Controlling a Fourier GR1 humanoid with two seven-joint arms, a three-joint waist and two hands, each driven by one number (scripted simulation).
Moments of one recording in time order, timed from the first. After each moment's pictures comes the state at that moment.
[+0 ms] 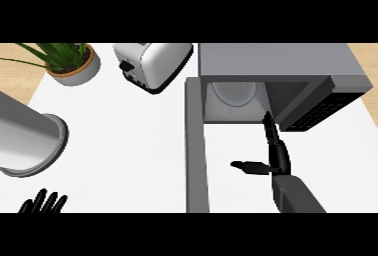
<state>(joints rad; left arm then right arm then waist) 0.65 0.04 0.08 -1.96 0.23 -0.53 -0.37 -0.46 -0.06 -0.14 -0.34 -0.01 -0.14 -1.03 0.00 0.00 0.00</state>
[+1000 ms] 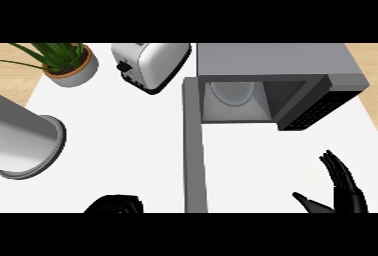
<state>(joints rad) 0.38 0.01 -0.19 -1.77 -0.10 -0.49 -0.33 0.02 -0.25 -0.17 -0.84 -0.17 0.08 -0.95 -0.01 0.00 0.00</state>
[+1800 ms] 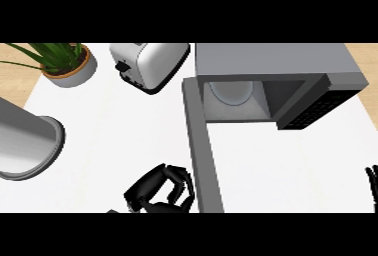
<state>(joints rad) -0.02 0.00 -0.38 -1.37 -0.25 -0.35 -0.21 0.13 -0.37 -0.25 -0.92 -0.26 0.23 -0.91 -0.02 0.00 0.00</state>
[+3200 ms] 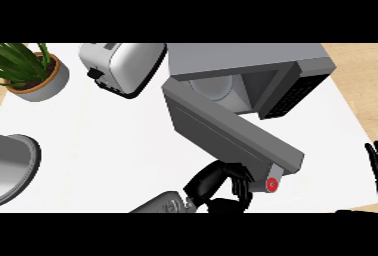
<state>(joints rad) -0.53 0.01 -1.03 -1.03 0.31 0.29 -0.26 0.14 -0.44 -0.16 -1.20 -0.34 0.32 -0.82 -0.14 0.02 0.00</state>
